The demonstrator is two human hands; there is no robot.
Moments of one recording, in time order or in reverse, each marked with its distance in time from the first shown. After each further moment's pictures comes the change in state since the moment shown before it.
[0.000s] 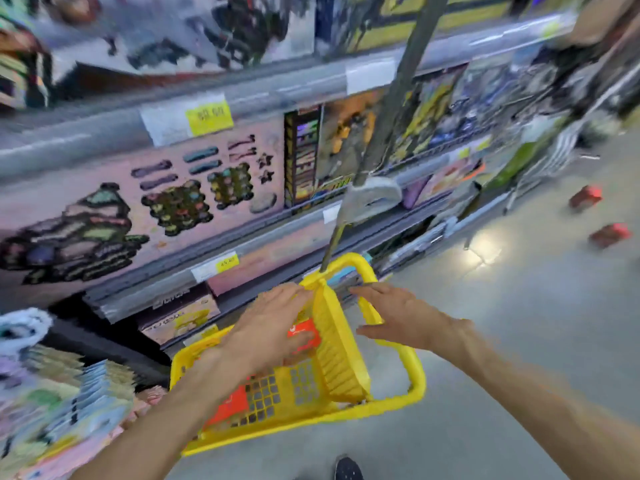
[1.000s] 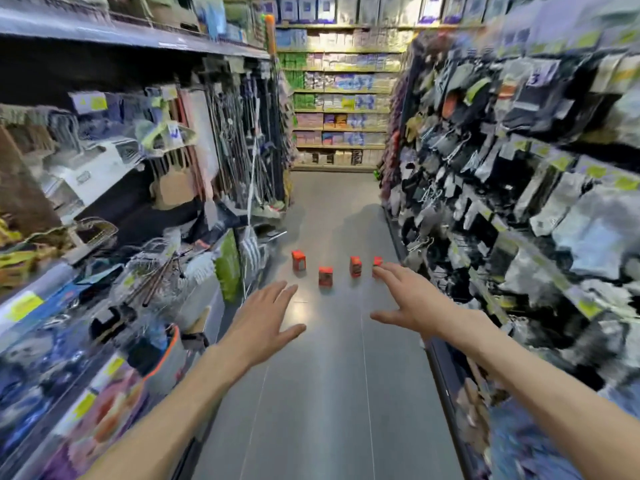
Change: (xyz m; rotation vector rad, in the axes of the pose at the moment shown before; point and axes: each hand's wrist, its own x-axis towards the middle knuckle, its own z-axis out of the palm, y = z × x) left_hand 0.551 0.643 -0.047 0.143 0.097 0.865; right_hand -0.511 0.510 -0.296 -0.175 0.596 0.943
